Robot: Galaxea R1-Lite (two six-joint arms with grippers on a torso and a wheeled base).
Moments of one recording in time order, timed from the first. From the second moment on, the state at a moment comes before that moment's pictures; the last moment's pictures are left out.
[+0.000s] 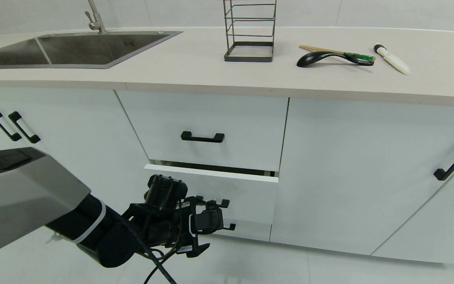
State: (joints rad) left arm -0.46 2.03 -0.70 -0.56 -0.09 1.04; right arm 0.00 0.00 0.00 0.00 0.00 -0.01
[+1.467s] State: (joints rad) left arm -0.49 1.96 -0.90 -0.54 -0.11 0.98; right arm 0.00 0.00 0.00 0.00 0.00 -0.01
